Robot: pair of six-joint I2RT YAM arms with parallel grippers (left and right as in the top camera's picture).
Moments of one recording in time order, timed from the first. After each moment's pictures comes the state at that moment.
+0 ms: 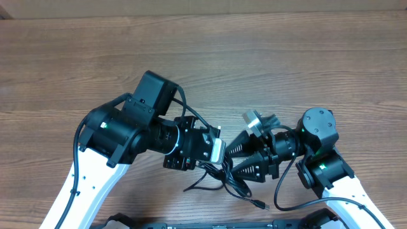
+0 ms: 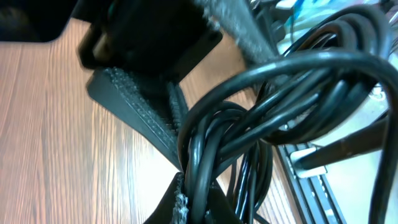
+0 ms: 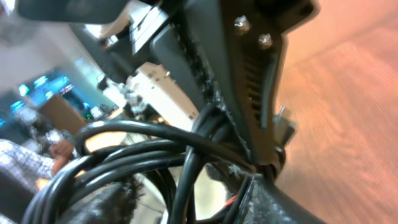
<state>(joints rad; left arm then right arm) -0.52 1.29 1.50 -1.36 0.74 1.12 0.40 1.01 0.63 0.31 -1.43 0.50</state>
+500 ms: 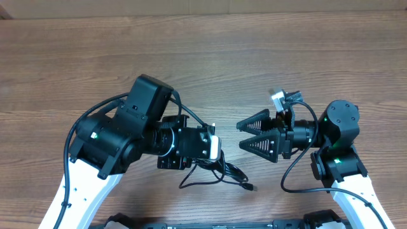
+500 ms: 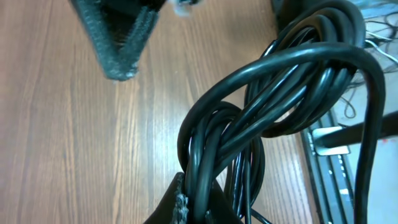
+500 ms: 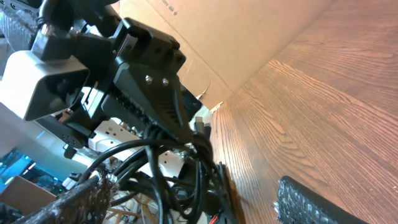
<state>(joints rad) -0.52 1.25 1.50 -1.34 0.56 1.03 0.18 1.01 0.63 0.31 -1.37 0.68</state>
